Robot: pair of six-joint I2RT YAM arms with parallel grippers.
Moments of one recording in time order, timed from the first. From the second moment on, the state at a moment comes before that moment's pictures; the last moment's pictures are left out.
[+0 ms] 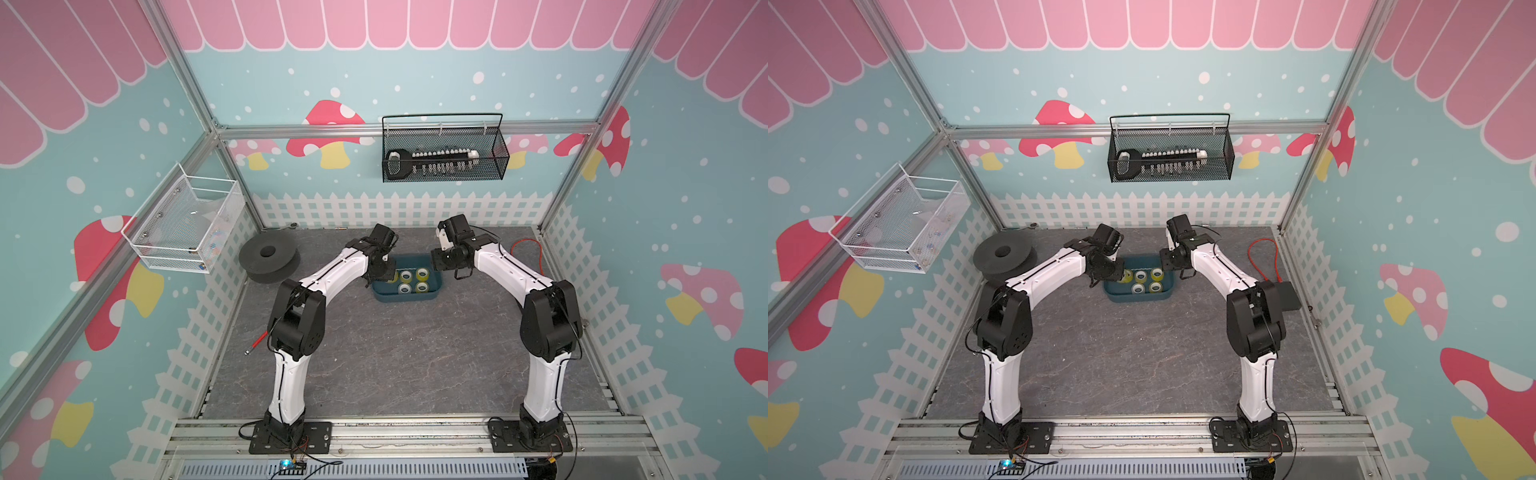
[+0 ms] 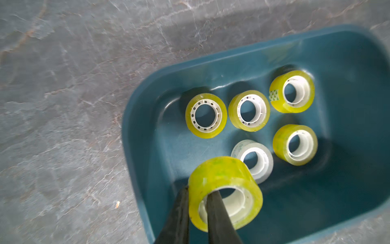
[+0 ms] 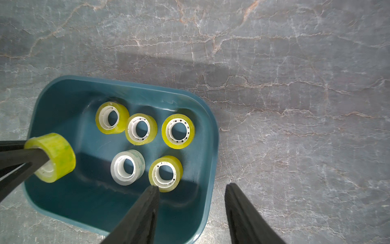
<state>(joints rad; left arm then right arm) -0.47 2.10 1.76 -0.77 -0.02 -0.28 0.38 1.99 1.69 -0.68 -0.04 0.18</state>
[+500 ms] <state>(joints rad) -0.47 2.18 1.77 -0.77 0.00 -0.26 0.34 2.08 1.75 -0.69 -0.07 0.18</state>
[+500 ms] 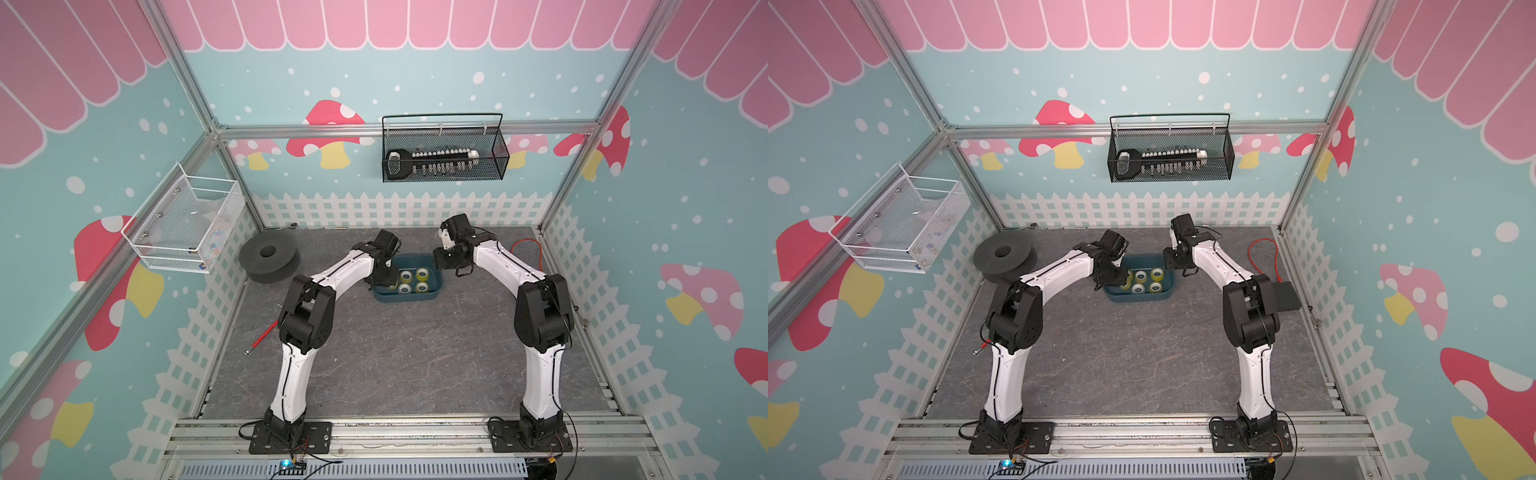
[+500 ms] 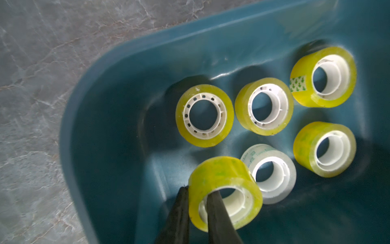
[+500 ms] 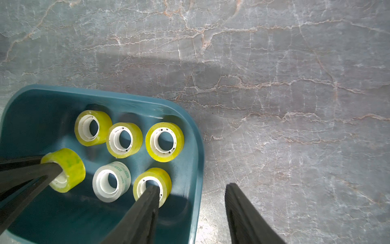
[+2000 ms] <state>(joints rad) -0.47 2.20 1.72 -0.79 -0.03 -0.15 0.34 2.08 1.75 -0.70 -0.10 0.21</state>
